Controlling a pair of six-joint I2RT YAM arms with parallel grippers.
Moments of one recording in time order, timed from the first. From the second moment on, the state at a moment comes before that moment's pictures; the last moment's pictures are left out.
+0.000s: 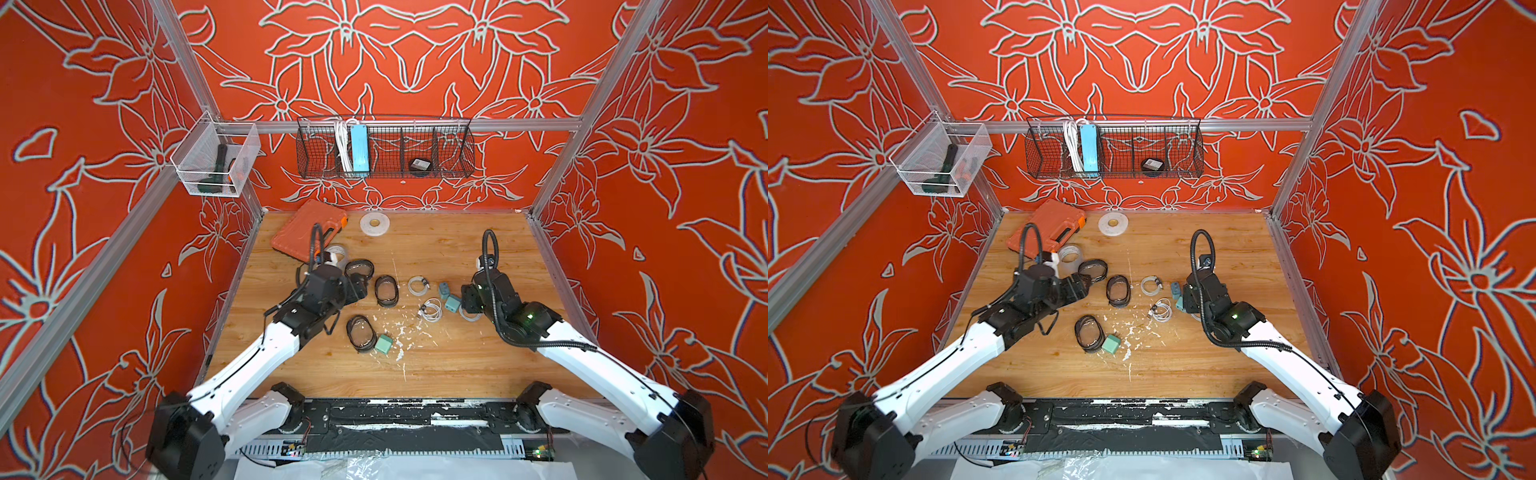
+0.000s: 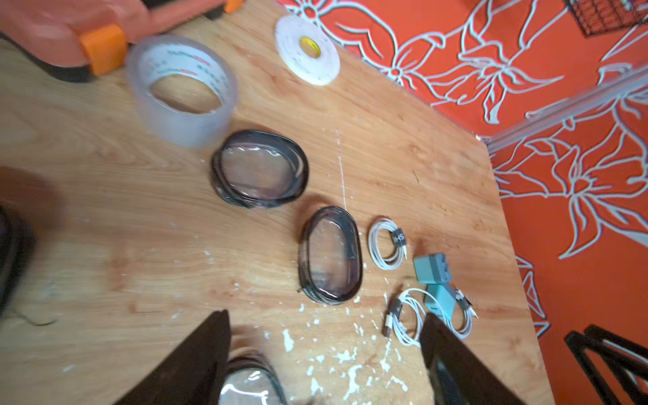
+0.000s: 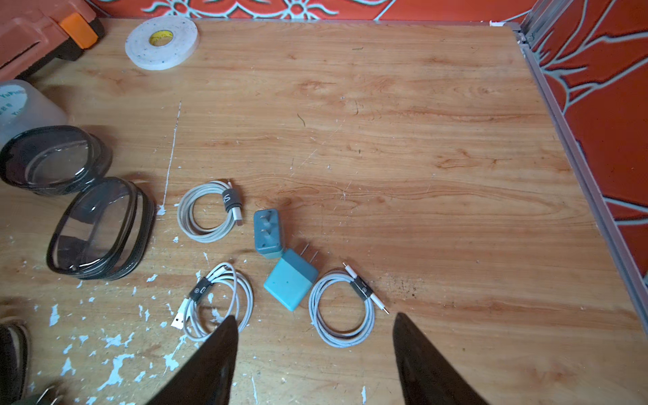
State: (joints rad) left arm -0.52 1.12 0.78 -0.28 -0.13 -0.75; right arm 0.64 1.02 0.77 -0.51 0.41 0.39
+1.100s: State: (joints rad) left arm -0.79 2.20 1.63 -0.79 -0.64 -0.83; right arm 0.63 0.56 0.43 -0.51 0.32 0.47
